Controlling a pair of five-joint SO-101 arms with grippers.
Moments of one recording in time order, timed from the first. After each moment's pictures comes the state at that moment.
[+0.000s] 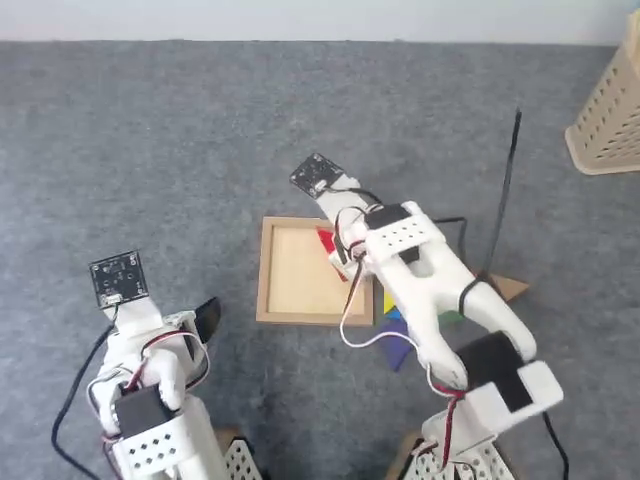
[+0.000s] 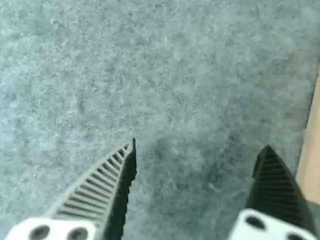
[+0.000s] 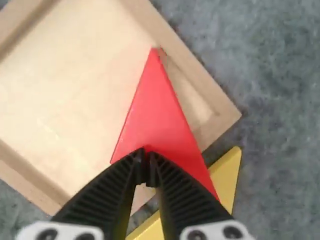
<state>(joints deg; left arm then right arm) -28.7 -103.8 97.3 72.6 2.2 -28.4 5.1 27.3 49.9 22.0</state>
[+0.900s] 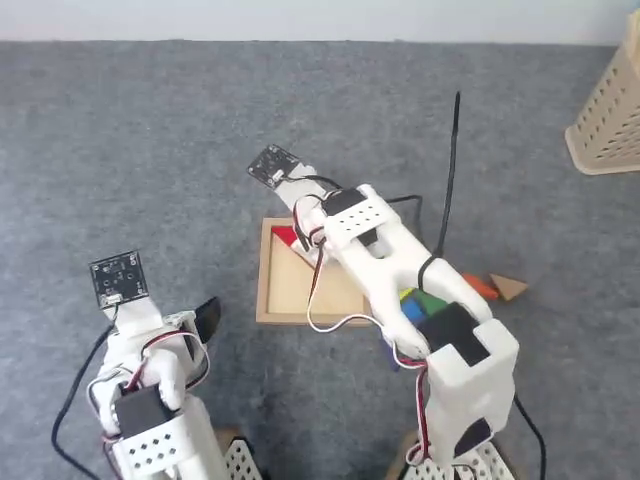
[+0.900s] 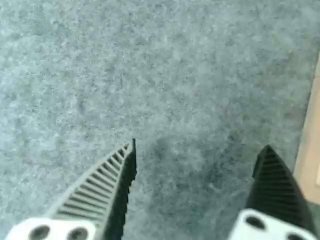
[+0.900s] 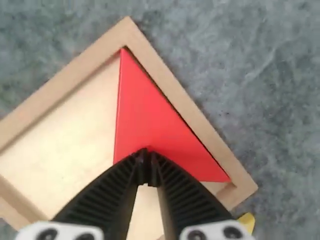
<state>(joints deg) -28.7 -103.8 97.3 72.6 2.2 -34.9 19.3 10.0 51.4 20.4</state>
